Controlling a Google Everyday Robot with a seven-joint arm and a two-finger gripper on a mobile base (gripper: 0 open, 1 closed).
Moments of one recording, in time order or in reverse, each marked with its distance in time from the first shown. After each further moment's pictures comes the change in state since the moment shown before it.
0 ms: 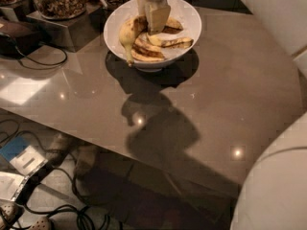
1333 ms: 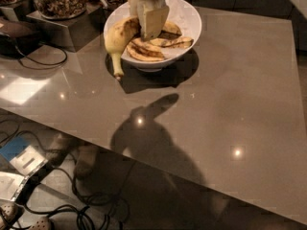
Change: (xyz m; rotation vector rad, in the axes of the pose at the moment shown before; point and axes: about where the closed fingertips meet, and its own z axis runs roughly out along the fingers) arm -0.047 0.052 -0.057 0.006 -0.036 -0.014
